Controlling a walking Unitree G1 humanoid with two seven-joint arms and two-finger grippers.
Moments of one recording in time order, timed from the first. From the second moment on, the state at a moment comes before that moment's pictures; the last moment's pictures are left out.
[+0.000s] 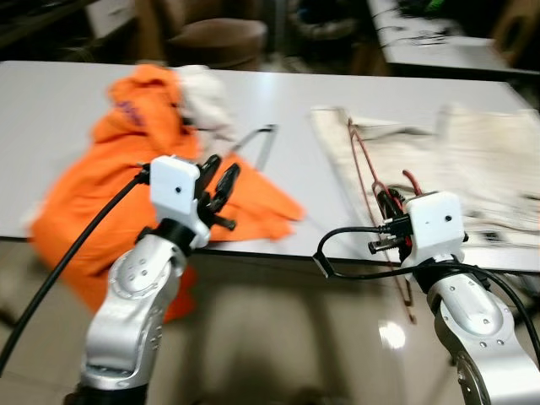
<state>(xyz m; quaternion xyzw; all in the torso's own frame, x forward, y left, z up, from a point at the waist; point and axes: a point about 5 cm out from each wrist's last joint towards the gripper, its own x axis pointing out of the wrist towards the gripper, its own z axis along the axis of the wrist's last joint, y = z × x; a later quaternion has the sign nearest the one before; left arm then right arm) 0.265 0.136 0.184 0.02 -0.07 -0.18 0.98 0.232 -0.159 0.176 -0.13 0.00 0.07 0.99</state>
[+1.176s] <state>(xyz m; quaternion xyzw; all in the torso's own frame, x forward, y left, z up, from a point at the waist) 0.273 0.130 0.163 0.02 -0.06 -0.16 0.99 0.227 -0.150 0.193 -0.04 -0.04 0.13 0.99</state>
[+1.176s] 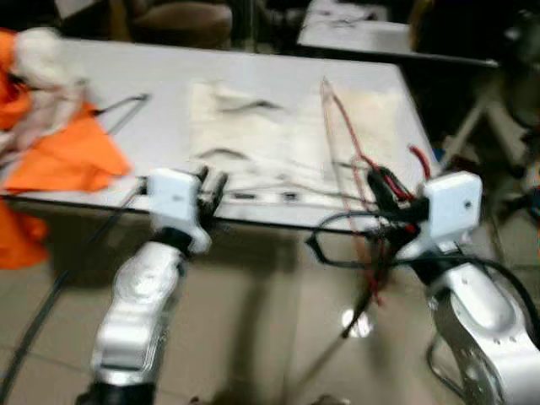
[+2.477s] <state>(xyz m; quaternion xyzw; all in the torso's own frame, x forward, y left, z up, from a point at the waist) 0.259 0.141 0.154 -0.01 -0.06 -0.16 0.99 0.210 -0.136 0.167 -0.10 -0.01 0.18 0.98</state>
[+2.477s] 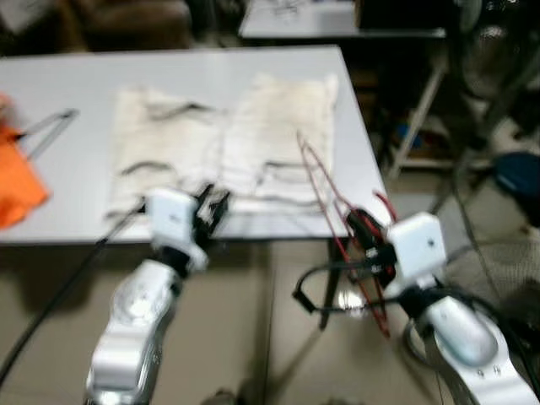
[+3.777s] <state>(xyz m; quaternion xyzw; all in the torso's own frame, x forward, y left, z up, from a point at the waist) 0.290 0.120 0.167 0.00 -0.08 -0.20 0.98 0.211 -0.164 0.185 -0.10 -0.04 0.05 0.99</state>
